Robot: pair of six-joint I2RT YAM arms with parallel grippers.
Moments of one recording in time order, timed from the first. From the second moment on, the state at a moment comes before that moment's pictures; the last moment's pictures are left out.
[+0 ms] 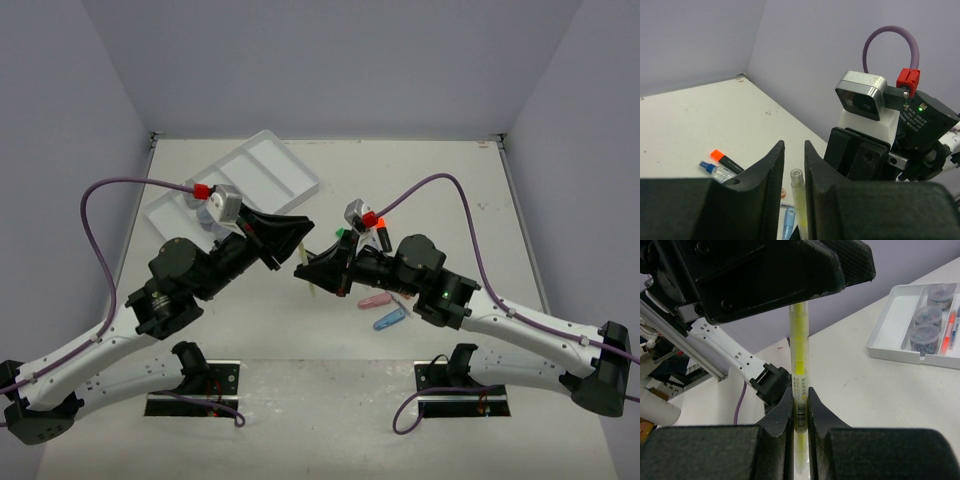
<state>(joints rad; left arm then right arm) -0.98 0.78 0.90 0.09 -0.10 -0.40 1.06 1.02 0.85 0.21 -0.25 0.44</state>
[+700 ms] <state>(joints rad) -0.96 0.77 0.88 0.17 -0.09 -0.47 1.07 1.09 1.08 -0.06 -0.20 0.35</state>
